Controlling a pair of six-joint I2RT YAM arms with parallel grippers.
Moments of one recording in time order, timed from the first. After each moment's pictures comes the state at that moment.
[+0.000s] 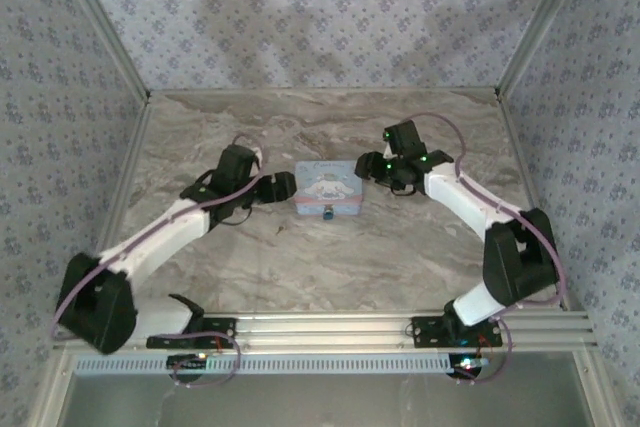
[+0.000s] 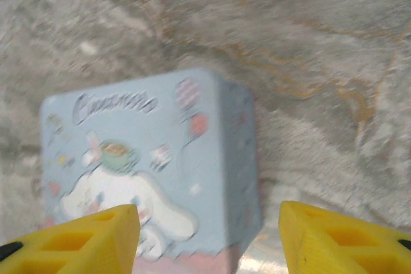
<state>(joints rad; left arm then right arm) -0.53 1.22 0.84 -0.34 0.13 -0.60 0.43 1.52 1.10 -0.48 -0.17 0.60</state>
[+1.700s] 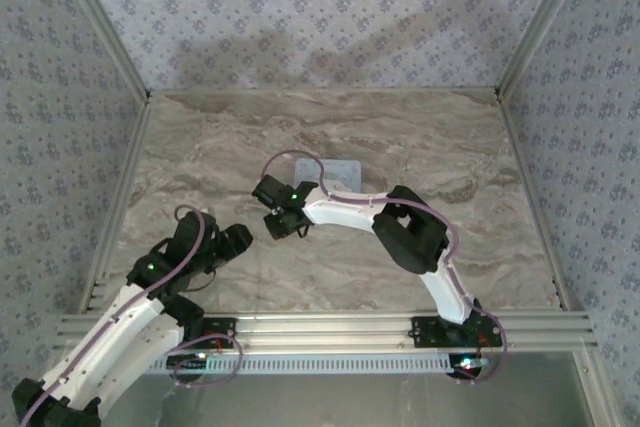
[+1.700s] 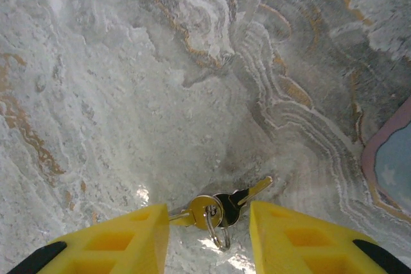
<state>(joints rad) -0.53 0.58 0.48 -0.74 0.01 -0.99 1.02 2.13 1.57 -0.60 0.08 0.40</state>
